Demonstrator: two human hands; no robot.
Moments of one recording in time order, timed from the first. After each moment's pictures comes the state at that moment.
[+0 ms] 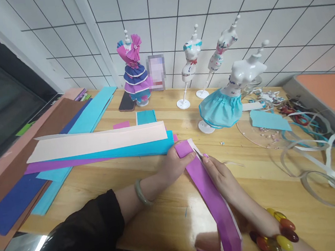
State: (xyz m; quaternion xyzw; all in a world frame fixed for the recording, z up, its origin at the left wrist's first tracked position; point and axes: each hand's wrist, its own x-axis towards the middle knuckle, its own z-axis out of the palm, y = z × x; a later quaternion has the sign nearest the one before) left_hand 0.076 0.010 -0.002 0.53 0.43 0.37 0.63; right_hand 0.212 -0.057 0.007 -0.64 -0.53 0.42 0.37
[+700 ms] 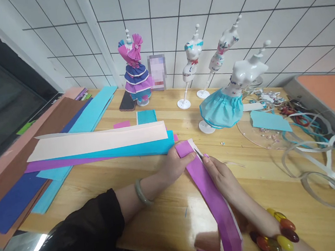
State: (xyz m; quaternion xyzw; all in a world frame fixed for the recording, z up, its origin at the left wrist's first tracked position) left_hand 0.076 0.011 -0.004 0.52 0.41 0.37 0.65; right_hand 0.214 -0.056 0.004 -0.63 -0.53 0.43 0.37
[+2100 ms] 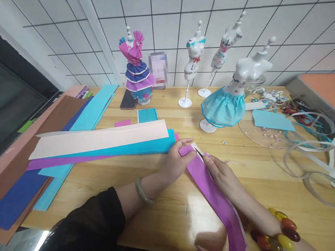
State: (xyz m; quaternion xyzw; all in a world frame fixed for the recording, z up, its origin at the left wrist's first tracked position) left_hand 0.075 0.010 0.004 0.55 0.42 0.38 0.61; right_hand 0.211 -0.055 0.005 -0.64 -0.53 0.42 0.38
